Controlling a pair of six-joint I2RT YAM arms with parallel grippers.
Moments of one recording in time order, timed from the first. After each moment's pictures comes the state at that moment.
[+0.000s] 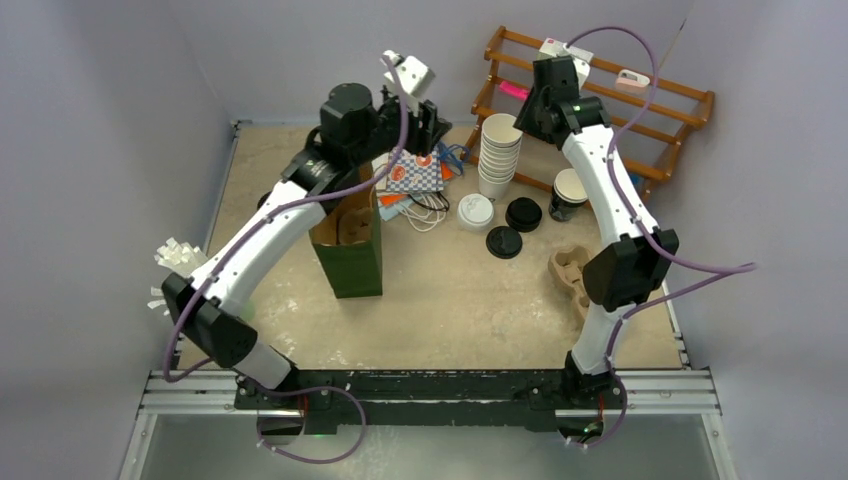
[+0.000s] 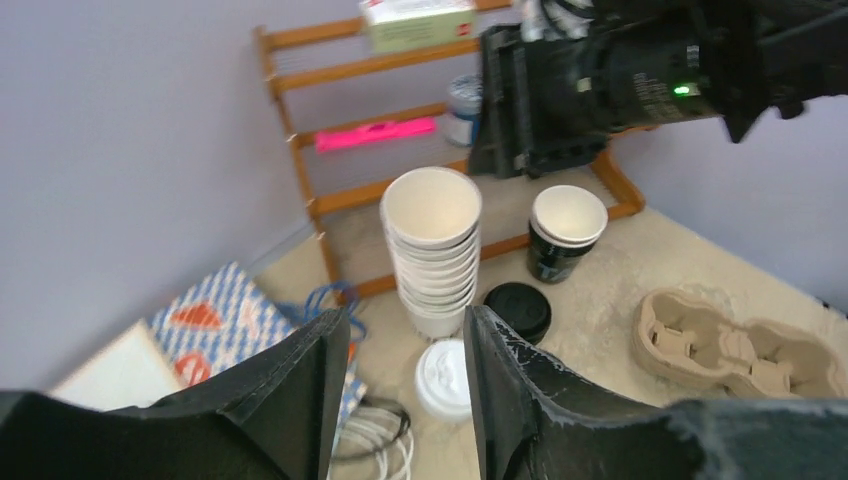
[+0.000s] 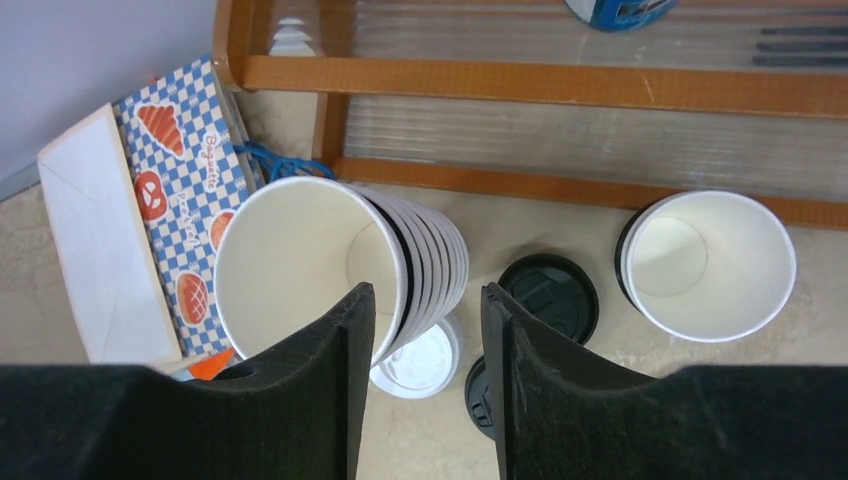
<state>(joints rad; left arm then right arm) -0.62 1.52 1.70 -0.24 0.13 -0.02 0.24 1.87 2.07 -0.89 0.32 0.55</state>
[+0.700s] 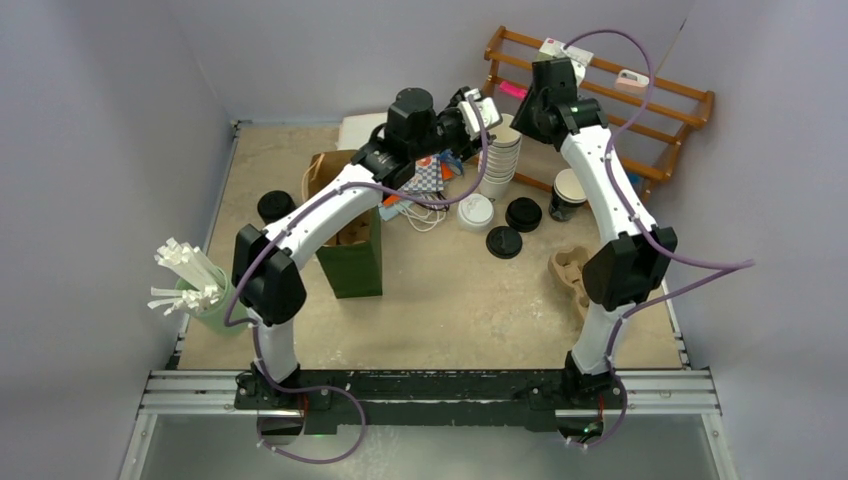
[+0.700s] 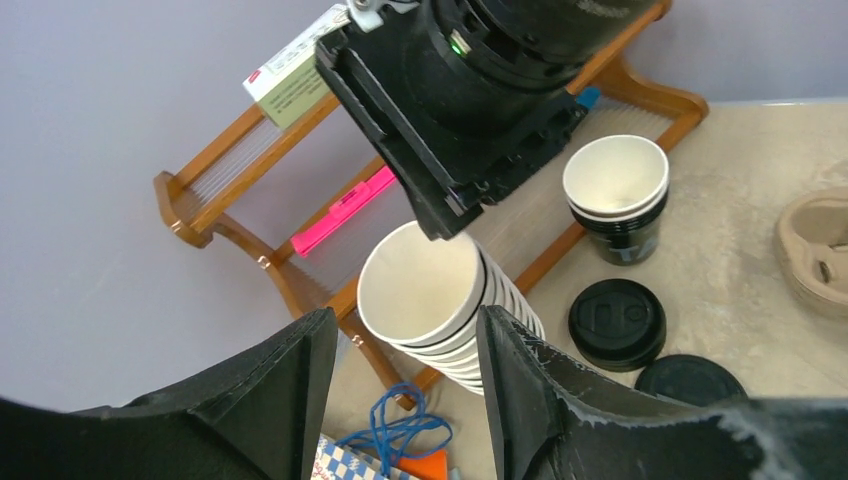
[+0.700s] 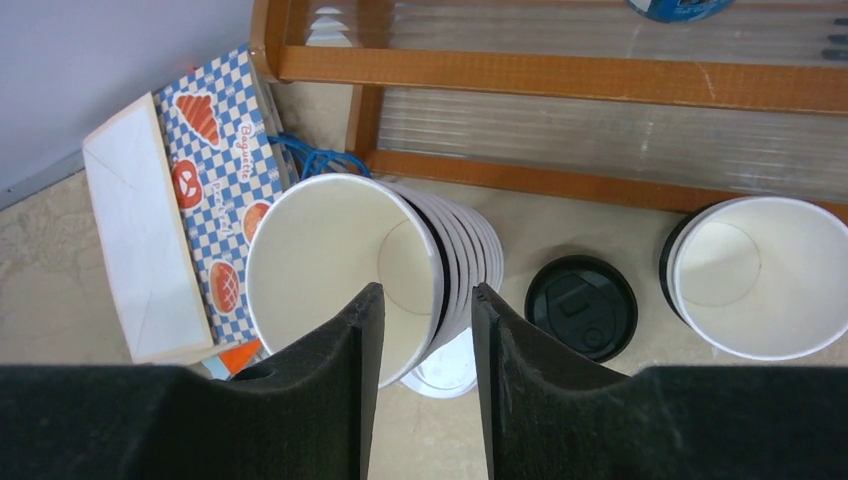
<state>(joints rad) -0.68 1.88 1.82 -0.01 0.38 0.49 0.24 1.87 2.03 -0.84 0.25 0.58</state>
